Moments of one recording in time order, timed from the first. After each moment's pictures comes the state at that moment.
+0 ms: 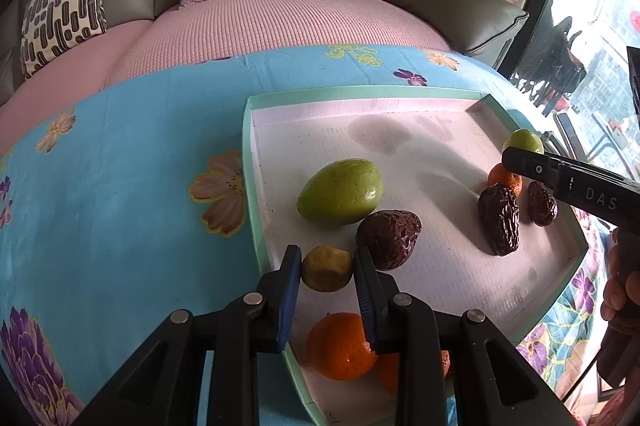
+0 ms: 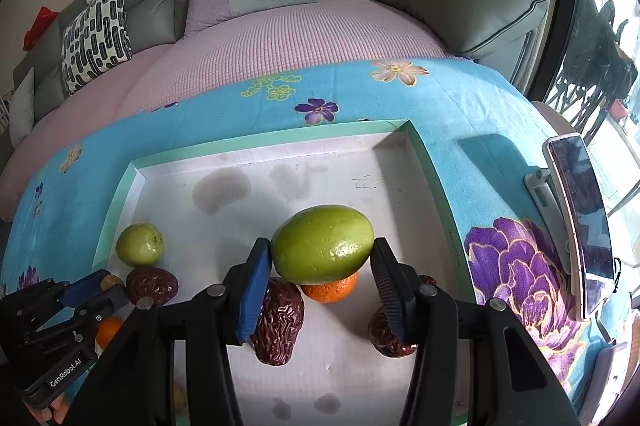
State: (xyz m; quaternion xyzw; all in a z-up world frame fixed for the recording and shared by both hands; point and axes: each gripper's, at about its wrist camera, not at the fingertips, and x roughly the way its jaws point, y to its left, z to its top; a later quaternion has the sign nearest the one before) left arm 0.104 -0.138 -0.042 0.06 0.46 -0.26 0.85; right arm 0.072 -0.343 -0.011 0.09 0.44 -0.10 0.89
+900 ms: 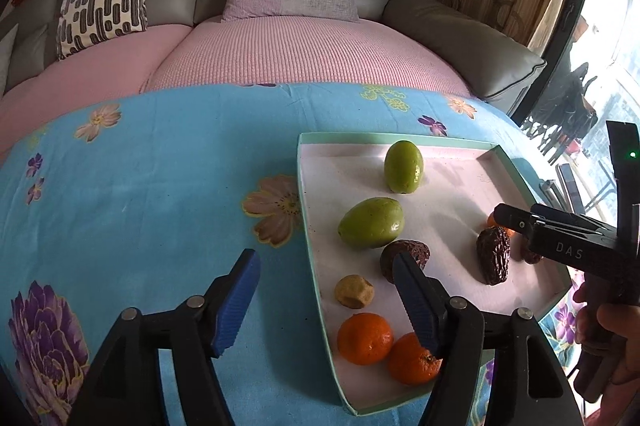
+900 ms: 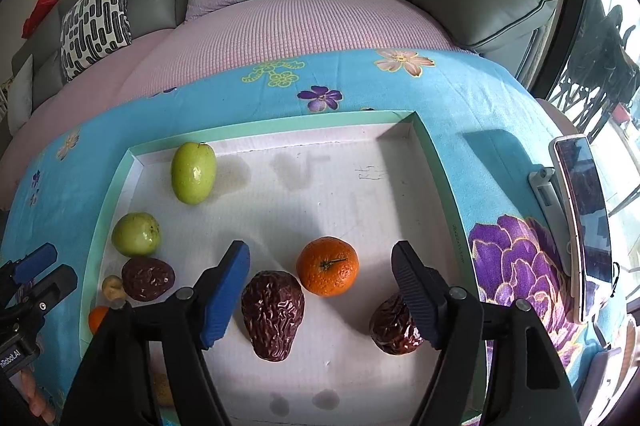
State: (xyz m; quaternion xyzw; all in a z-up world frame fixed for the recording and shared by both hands) left arm 0.101 -0.095 -0.008 0.00 0.44 -0.21 0.87; right arm 0.076 -0.341 -0.014 0.08 0.46 -0.10 0.88
